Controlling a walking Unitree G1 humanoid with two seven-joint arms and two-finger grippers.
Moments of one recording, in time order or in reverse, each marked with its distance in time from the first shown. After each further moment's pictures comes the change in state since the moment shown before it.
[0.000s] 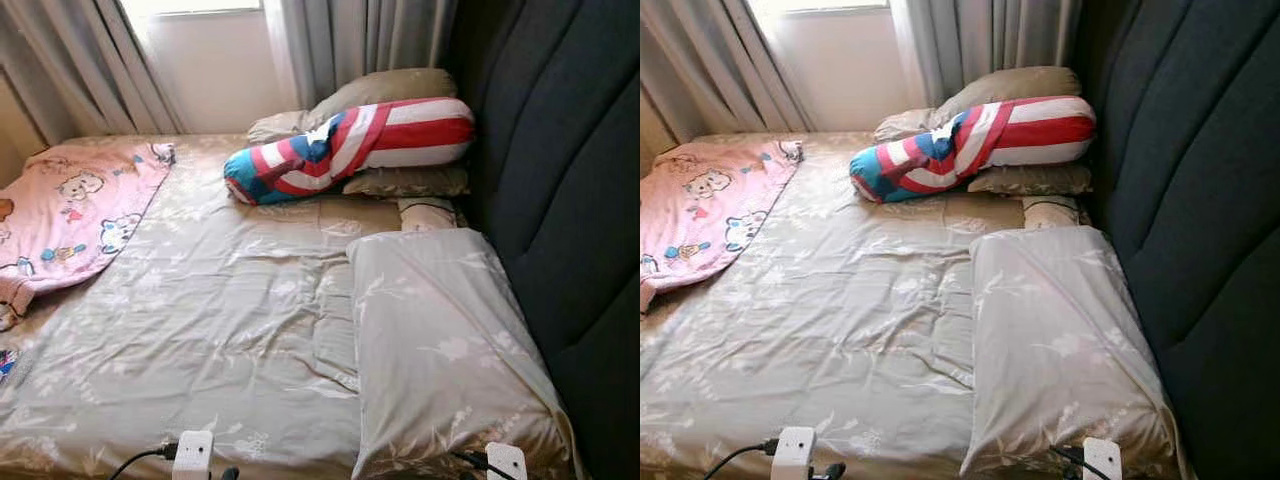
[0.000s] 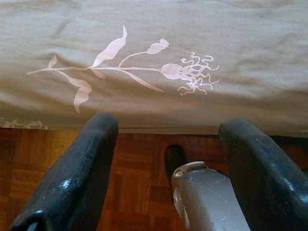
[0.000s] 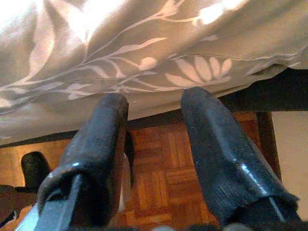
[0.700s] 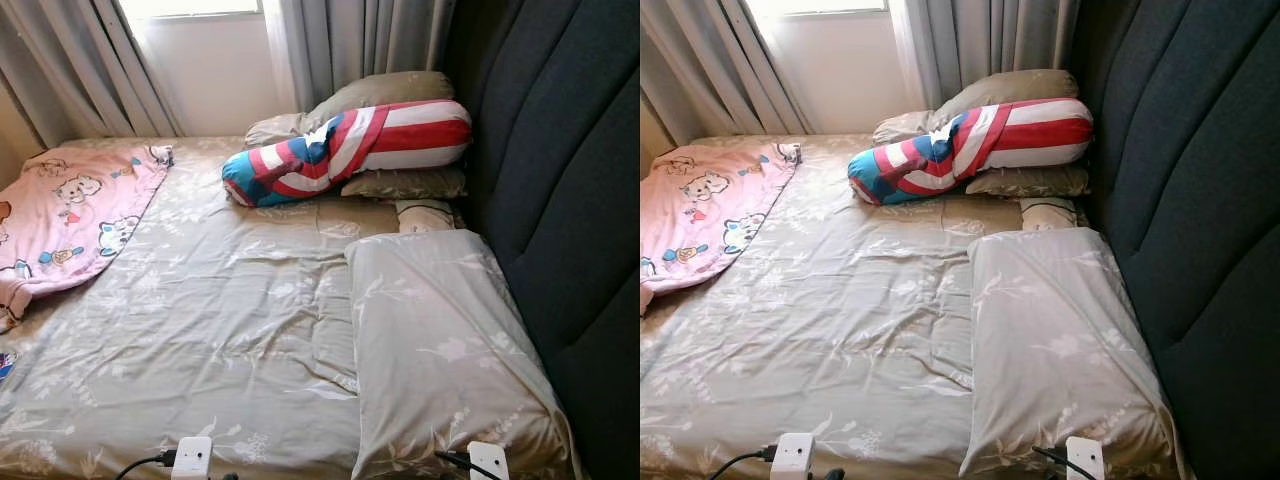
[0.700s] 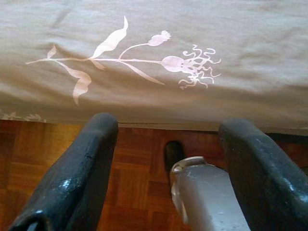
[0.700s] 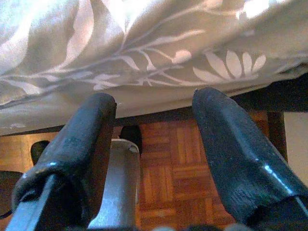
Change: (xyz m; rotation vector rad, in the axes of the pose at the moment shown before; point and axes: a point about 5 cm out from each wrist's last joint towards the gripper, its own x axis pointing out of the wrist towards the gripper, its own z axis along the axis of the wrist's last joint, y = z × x) left arm -0.001 -0.002 -0.005 -0.022 0.013 0.011; right arm 0.002 0.016 0.000 -0.036 0.028 0.043
